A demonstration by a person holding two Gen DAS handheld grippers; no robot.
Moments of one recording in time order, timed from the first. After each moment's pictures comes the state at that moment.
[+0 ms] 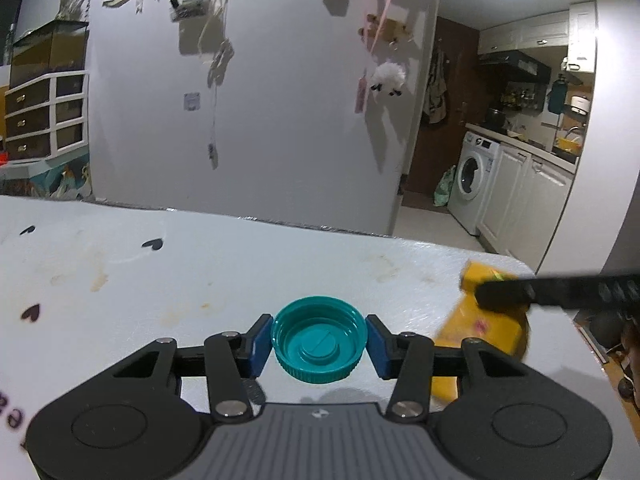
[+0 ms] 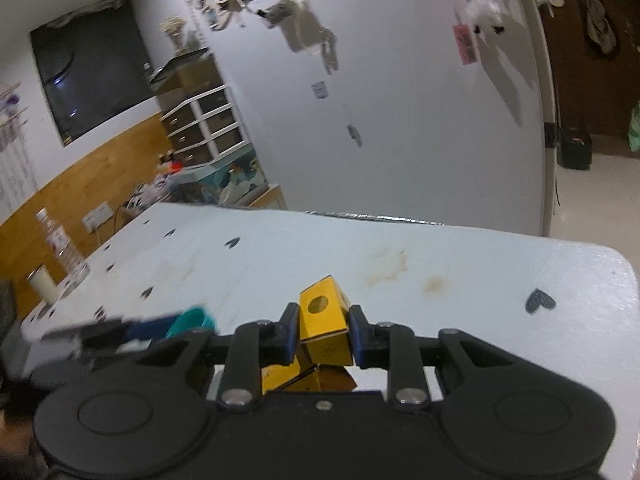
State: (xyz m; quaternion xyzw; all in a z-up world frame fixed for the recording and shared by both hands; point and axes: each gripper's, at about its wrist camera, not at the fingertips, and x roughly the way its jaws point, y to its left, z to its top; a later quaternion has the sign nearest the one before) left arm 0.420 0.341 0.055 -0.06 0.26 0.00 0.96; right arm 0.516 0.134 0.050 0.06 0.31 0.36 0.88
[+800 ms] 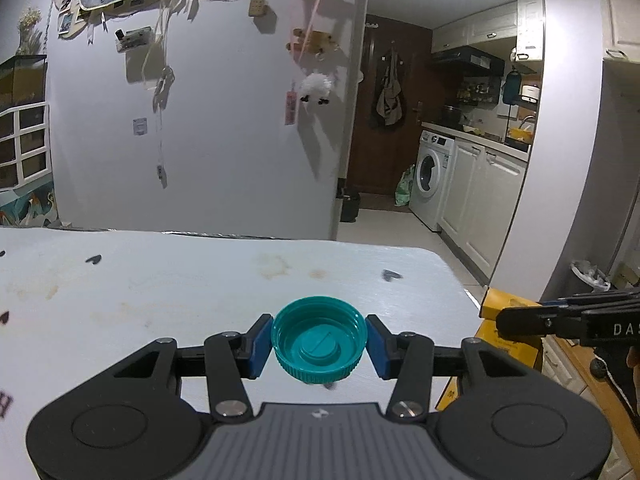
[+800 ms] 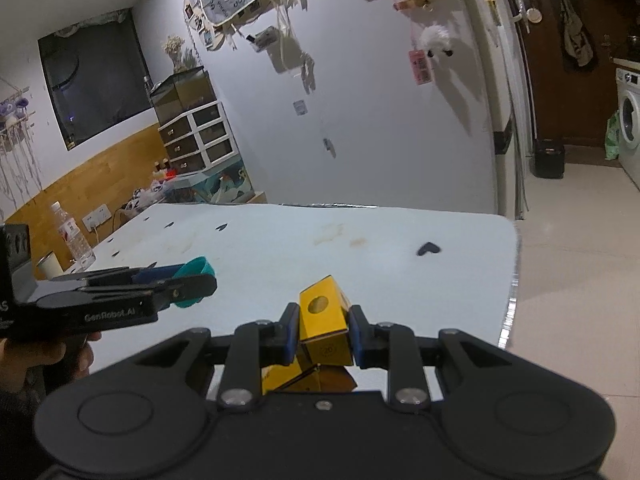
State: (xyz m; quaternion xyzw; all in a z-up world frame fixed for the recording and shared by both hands) left arm 0.372 0.240 0.077 -0.04 0.25 -0.04 0.97; right arm 0.438 0.010 0.056 0.06 0.29 0.33 0.90
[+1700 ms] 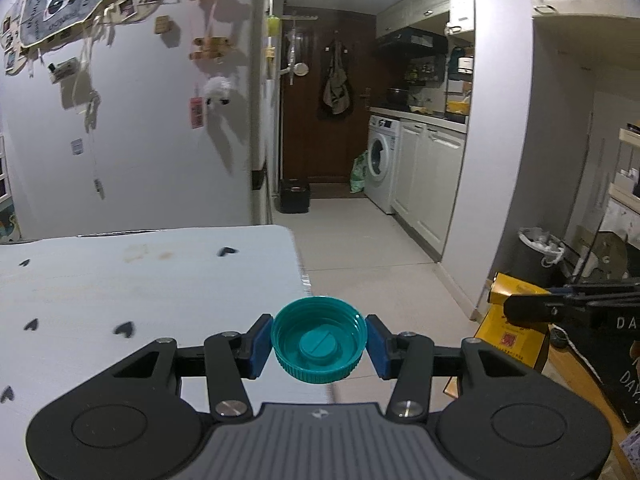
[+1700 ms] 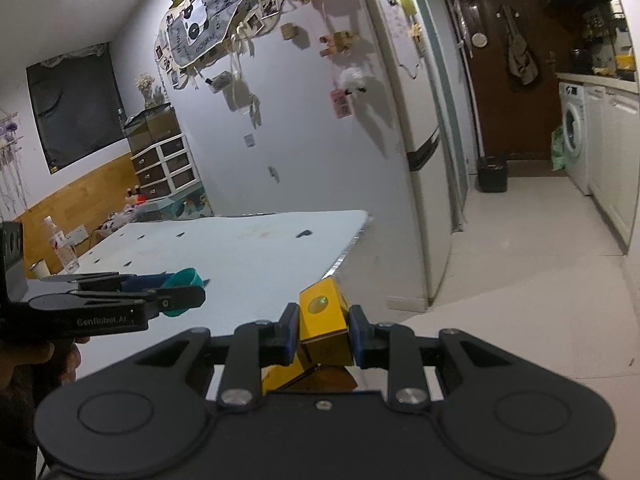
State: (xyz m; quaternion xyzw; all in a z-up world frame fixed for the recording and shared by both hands) left arm 0.308 0.049 0.084 0.00 0.25 -0.09 0.96; right arm 0.342 -0.185 0.055 0.07 0.25 0.28 0.92
